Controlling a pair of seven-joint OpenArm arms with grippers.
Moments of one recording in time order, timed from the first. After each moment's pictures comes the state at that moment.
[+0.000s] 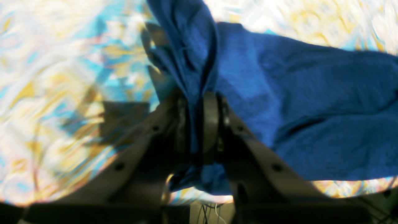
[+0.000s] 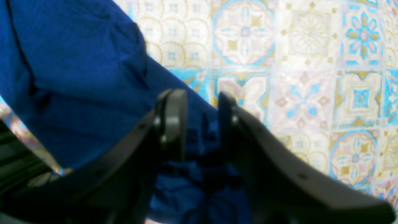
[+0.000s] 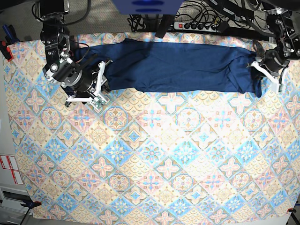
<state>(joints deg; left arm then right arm) 20.1 -20.8 -34.6 87.7 -34.8 -29.2 53.3 -13.0 16.9 -3.4 108.9 9.6 35.6 -52.4</state>
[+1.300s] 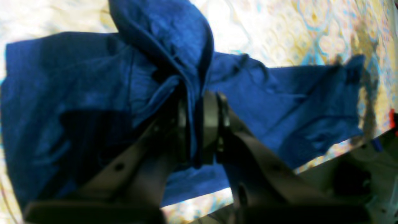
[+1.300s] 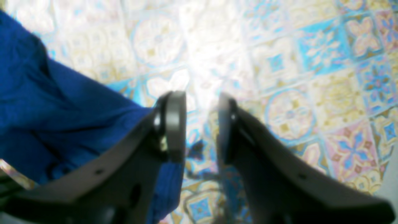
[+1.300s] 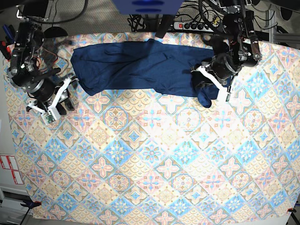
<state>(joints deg) 17.4 -3.5 -15.2 101.7 -34.4 -21.4 59.8 -13.0 20.7 18.0 108.9 25.1 35.5 -52.6</state>
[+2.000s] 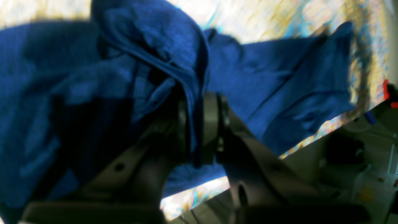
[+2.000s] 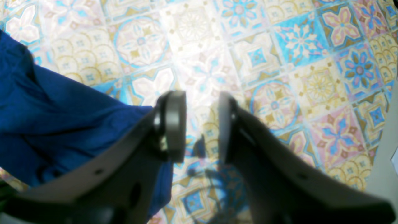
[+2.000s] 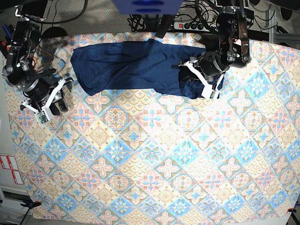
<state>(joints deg) 17.6 -4.8 -7.4 99.0 -34.4 -19.2 59.7 -13.3 20.5 20.9 108.9 25.2 35.5 -52.8</state>
